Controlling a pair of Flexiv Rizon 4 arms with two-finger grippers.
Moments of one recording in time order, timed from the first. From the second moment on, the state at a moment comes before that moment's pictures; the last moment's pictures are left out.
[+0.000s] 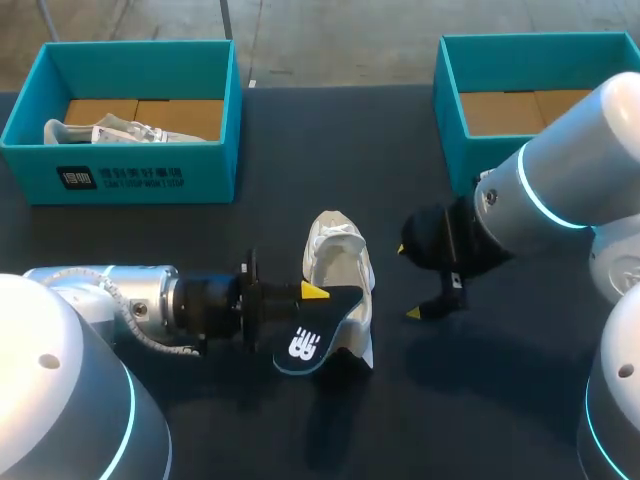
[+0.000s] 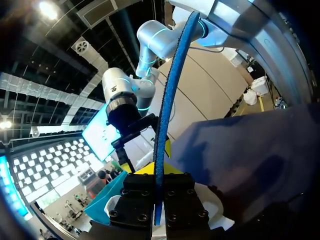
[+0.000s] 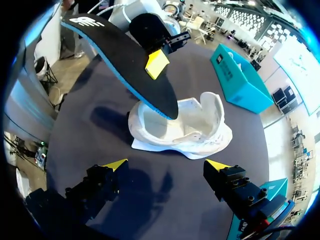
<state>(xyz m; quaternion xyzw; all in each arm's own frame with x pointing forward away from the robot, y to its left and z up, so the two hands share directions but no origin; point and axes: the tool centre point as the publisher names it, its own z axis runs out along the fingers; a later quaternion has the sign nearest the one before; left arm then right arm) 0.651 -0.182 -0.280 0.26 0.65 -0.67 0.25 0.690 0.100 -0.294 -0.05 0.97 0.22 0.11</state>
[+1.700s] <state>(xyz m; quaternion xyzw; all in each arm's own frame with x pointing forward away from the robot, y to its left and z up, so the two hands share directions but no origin) 0.667 -0.188 -0.314 0.26 0.68 -0.64 0.25 0.688 0.098 -0.293 -0.04 0.97 0.22 0.11</state>
